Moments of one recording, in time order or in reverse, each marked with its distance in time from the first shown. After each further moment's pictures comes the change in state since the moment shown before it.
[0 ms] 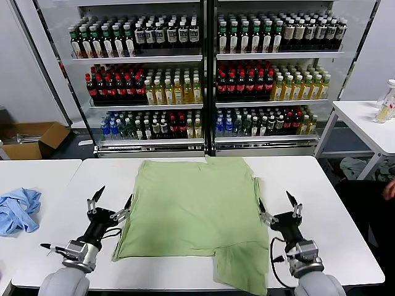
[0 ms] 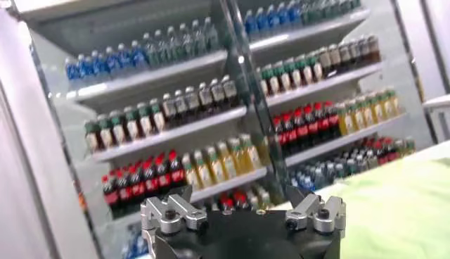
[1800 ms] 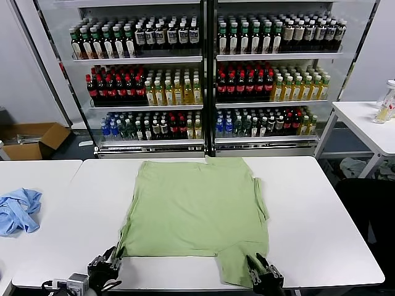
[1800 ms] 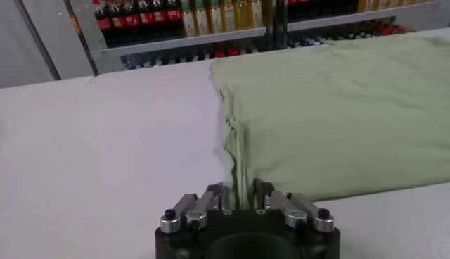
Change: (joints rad) left arm 0.225 0.017 0.062 -0.096 -0.185 0.336 -0.139; right arm -0.226 -0.061 -0.171 -0.010 0.152 0.004 0.129
